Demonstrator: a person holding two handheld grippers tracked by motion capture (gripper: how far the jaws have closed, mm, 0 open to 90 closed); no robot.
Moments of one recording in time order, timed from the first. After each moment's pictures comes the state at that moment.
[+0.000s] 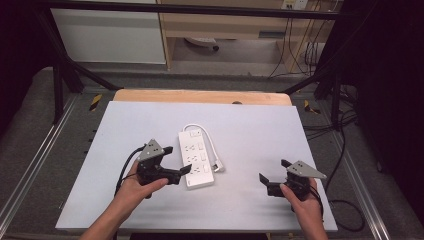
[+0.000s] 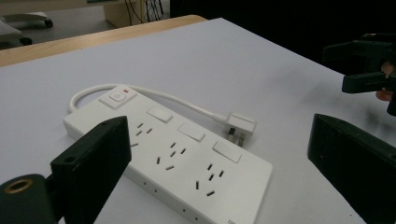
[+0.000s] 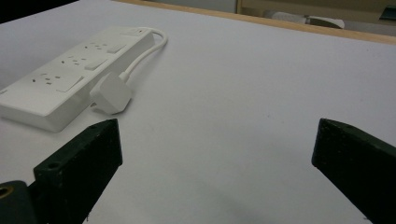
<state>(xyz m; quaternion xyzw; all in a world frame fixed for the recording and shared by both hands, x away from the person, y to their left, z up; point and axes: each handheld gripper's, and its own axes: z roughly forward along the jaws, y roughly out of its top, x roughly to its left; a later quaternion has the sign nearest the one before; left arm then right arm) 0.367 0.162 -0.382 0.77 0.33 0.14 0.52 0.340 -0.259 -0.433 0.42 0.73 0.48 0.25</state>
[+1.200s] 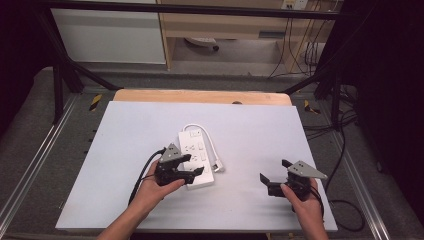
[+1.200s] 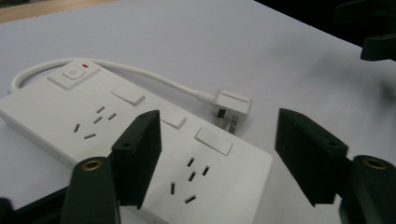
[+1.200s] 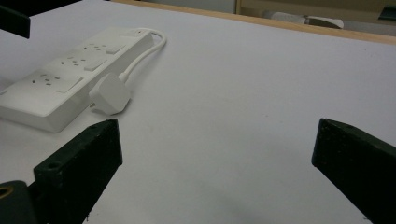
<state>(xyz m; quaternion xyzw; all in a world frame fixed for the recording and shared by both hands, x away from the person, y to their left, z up) 0.379 0.124 -0.412 0.80 0.33 0.11 0.48 0.339 -0.261 -0.433 0.42 0.73 0.48 0.25</state>
